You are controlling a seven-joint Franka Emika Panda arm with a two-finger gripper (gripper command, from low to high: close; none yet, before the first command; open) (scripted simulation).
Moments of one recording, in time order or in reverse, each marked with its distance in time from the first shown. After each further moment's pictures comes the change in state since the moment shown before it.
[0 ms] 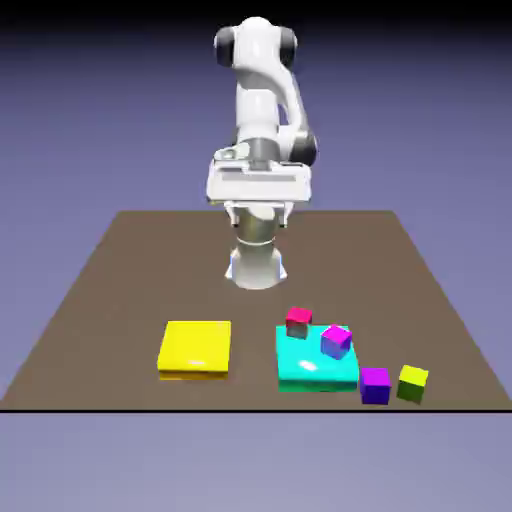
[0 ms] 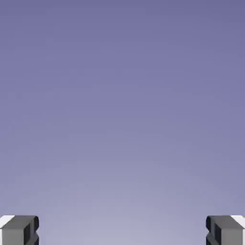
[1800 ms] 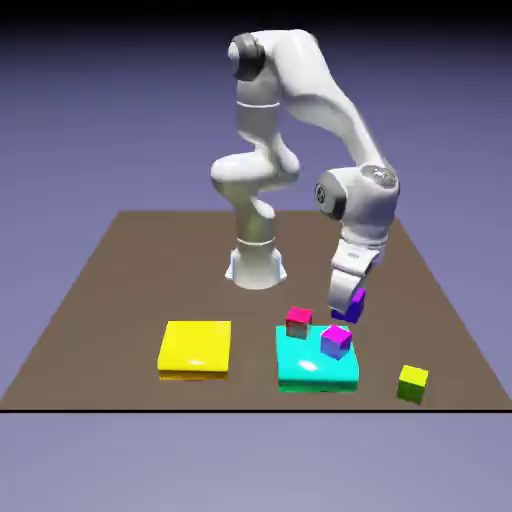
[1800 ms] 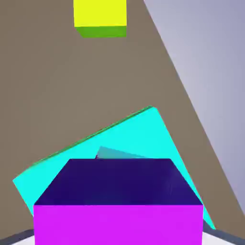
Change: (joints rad) arm 0.350 0.536 0.020 0.421 -0.093 -0.752 -0.490
